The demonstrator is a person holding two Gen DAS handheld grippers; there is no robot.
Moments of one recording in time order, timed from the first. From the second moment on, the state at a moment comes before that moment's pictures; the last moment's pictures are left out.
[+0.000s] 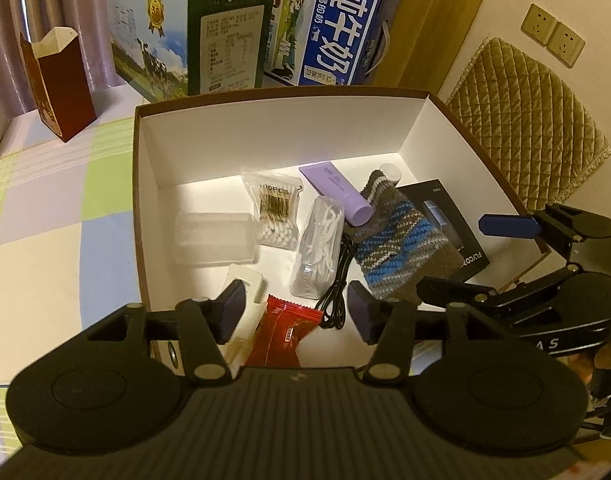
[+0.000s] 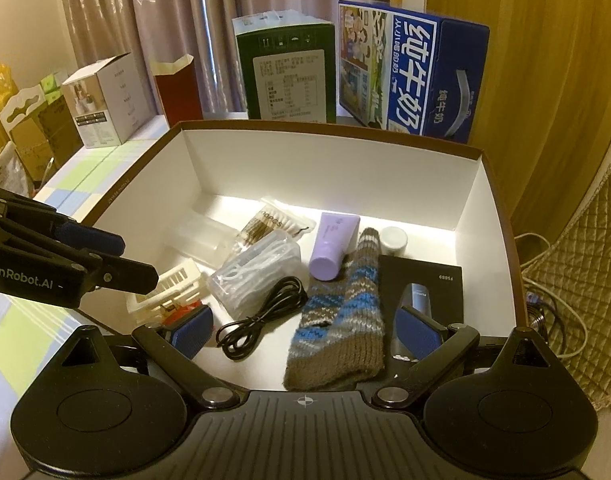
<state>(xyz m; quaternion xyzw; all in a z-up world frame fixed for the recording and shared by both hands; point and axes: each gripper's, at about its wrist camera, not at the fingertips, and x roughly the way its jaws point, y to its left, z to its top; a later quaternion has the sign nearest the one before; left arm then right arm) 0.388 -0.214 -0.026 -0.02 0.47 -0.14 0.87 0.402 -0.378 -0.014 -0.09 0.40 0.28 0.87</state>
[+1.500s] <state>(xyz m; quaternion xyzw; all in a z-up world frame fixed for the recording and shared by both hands) 0.205 -0.103 0.030 -0.06 0.40 0.00 0.92 0.260 -0.350 0.017 0.03 0.41 0.29 0.86</state>
